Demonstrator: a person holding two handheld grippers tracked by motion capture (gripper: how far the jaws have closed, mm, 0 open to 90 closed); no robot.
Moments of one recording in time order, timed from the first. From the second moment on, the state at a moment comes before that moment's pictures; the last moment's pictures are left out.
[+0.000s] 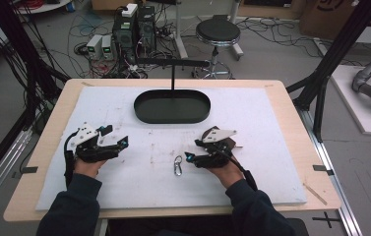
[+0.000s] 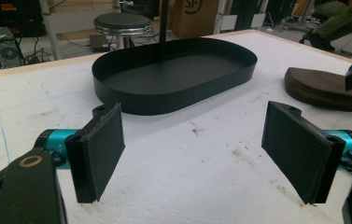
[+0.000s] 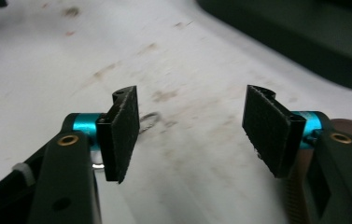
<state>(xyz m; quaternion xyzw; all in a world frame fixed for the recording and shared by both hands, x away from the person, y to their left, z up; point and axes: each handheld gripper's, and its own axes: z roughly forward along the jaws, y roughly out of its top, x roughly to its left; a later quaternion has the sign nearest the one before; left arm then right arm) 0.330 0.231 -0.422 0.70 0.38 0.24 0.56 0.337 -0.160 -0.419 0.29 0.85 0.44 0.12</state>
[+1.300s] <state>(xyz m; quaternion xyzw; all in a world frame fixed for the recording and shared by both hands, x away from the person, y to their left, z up) 0.330 0.234 -0.423 0.70 0.38 0.24 0.55 0.336 -0.125 -0.441 0.25 0.89 0.36 0.08</state>
